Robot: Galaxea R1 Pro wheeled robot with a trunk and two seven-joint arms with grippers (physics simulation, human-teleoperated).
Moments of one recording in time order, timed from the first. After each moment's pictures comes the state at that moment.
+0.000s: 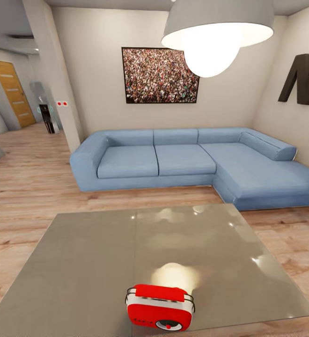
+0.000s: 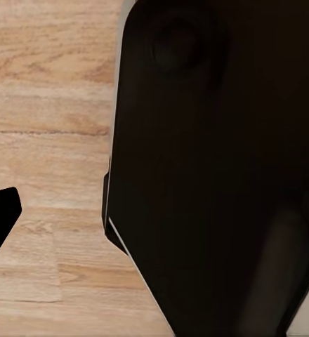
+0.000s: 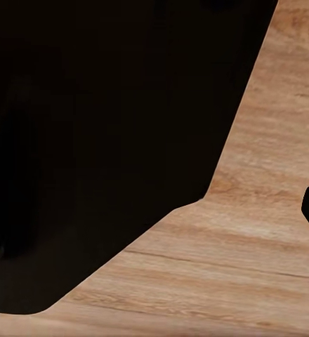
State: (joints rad) left arm 0.00 0.01 0.01 -0.04 0.13 -0.12 0.01; right arm 0.01 0.01 0.30 -0.01 -0.07 -0.04 0.01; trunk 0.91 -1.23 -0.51
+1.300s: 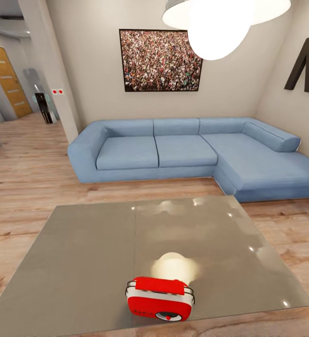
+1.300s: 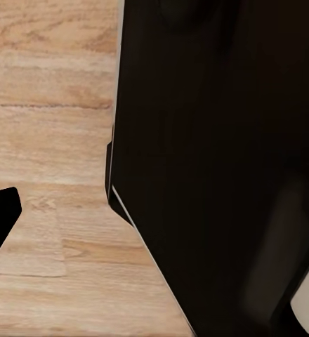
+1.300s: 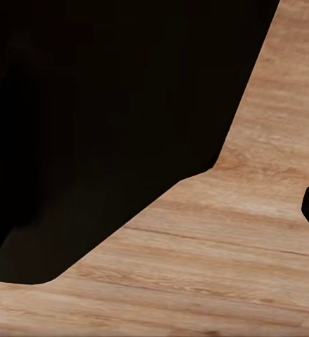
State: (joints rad) left arm 0.00 0.01 0.01 -0.04 0.13 -0.12 0.01; right arm 0.01 0.01 0.30 -0.01 -0.07 -0.04 0.01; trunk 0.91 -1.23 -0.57
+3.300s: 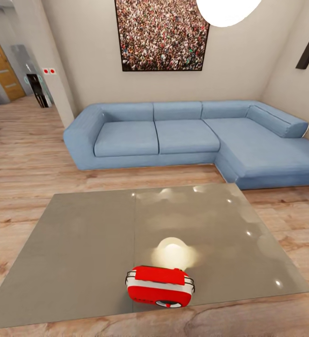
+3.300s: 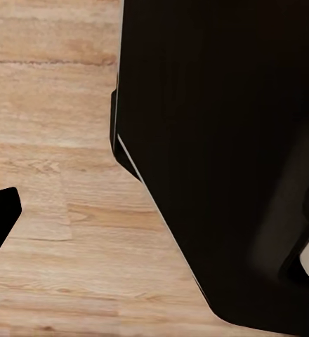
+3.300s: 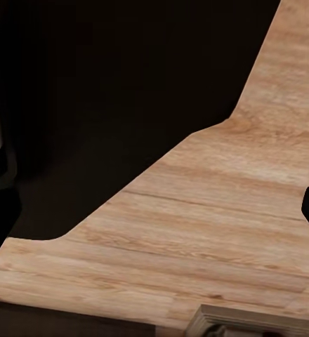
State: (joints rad) left arm 0.00 0.01 0.01 -0.04 0.13 -0.12 0.01; right arm 0.01 0.01 0.31 -0.01 -0.07 -0.04 0.01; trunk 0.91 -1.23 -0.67
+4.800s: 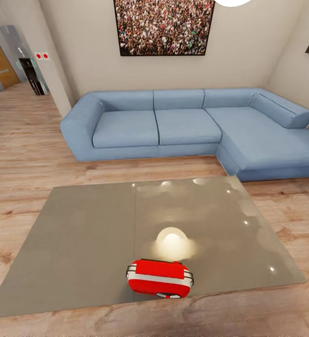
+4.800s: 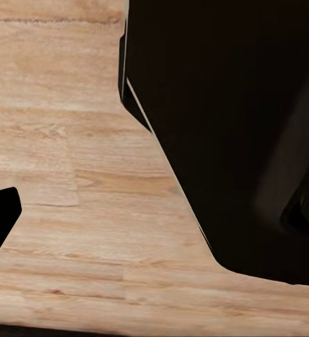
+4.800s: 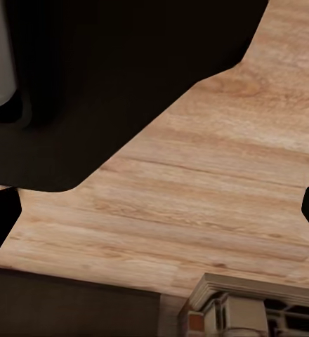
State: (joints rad) left arm 0.00 0.01 0.01 -0.04 0.13 -0.12 0.01; right arm 0.01 0.01 0.31 -0.01 -0.07 -0.04 0.01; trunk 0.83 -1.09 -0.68
